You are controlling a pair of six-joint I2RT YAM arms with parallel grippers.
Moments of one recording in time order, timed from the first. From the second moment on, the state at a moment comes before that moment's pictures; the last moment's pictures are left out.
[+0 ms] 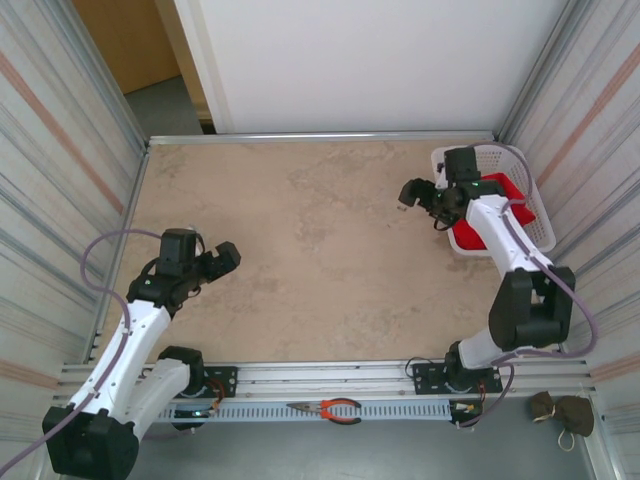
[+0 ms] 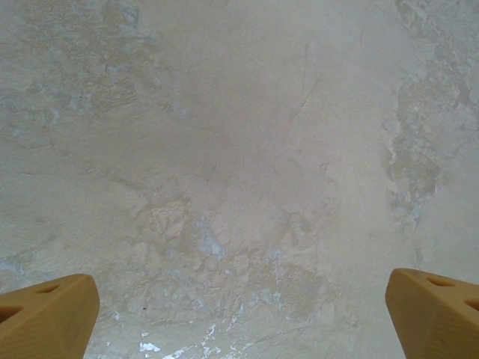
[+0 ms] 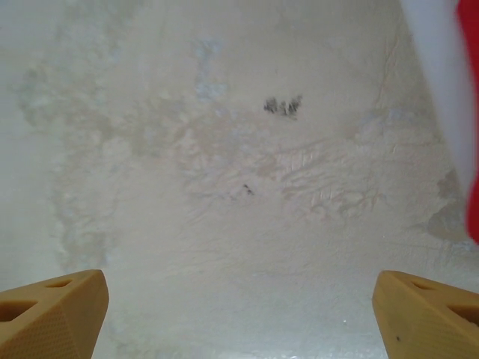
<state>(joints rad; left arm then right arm) -0.18 0.82 0.64 -0.66 0.03 -0.61 0.07 1.48 1.24 -0.71 -0.19 0.48</state>
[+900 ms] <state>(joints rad) -0.18 0.84 0.62 -0.66 0.11 -0.59 0.00 1.52 1.60 -0.76 -0.34 0.54</state>
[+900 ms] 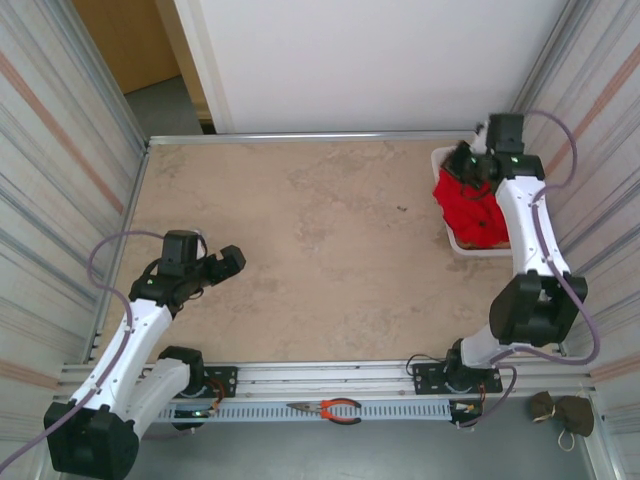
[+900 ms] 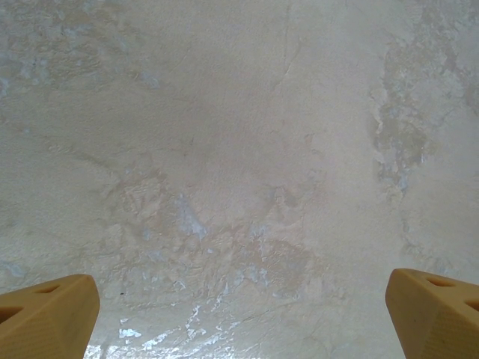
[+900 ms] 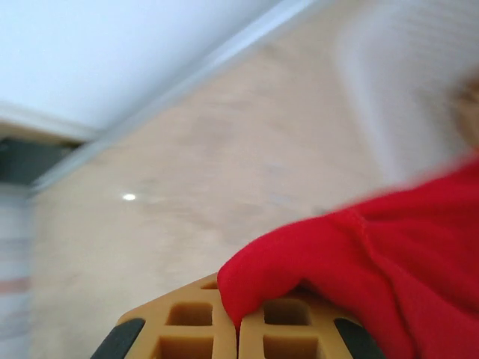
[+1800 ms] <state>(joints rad) -0.12 0.87 0.70 -0.66 0.13 -0.56 0.35 1.64 1.26 -0.44 -0.23 0.70</state>
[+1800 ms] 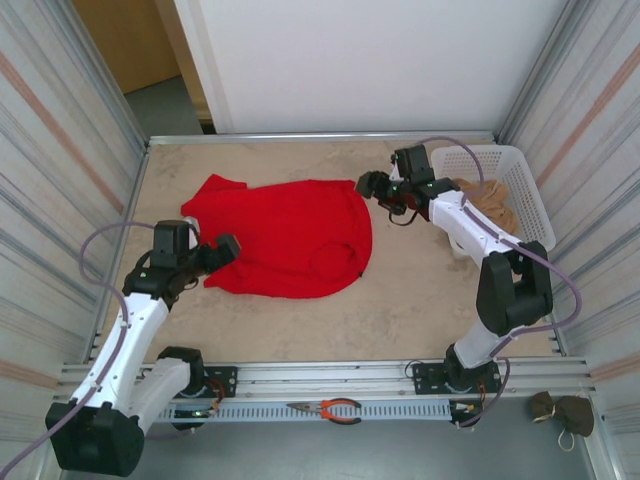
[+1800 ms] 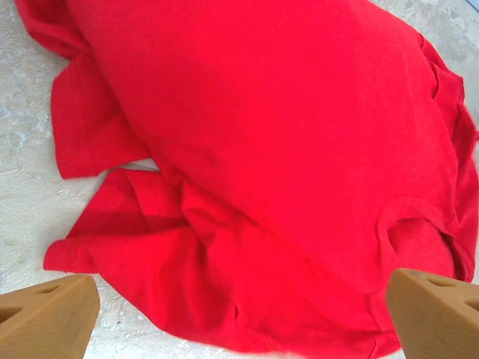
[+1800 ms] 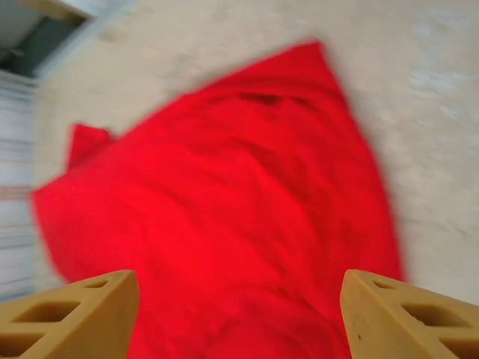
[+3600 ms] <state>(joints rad) 0.17 1.19 0.83 -0.65 0.34 -0.49 0.47 1.38 0.98 -0.48 -0.11 0.60</state>
